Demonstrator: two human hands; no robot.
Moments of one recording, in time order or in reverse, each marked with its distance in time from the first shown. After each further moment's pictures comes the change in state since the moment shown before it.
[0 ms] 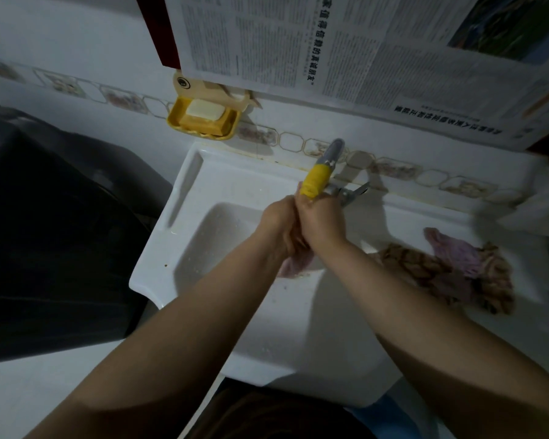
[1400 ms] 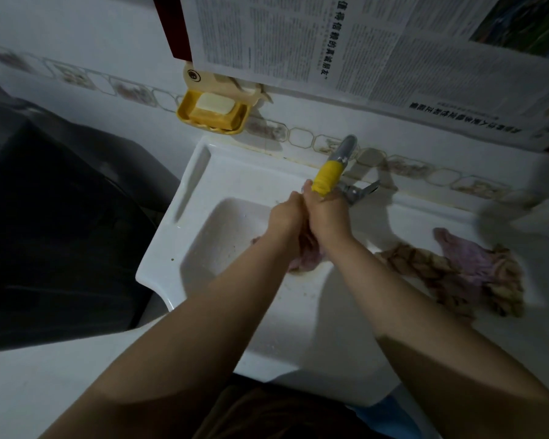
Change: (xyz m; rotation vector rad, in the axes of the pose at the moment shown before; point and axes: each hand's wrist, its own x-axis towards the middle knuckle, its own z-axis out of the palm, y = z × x) left_hand 0.018 -0.010 -0.007 0.136 0.048 0.066; right_hand 0.006 0.005 0.017 0.245 -0.030 0.209
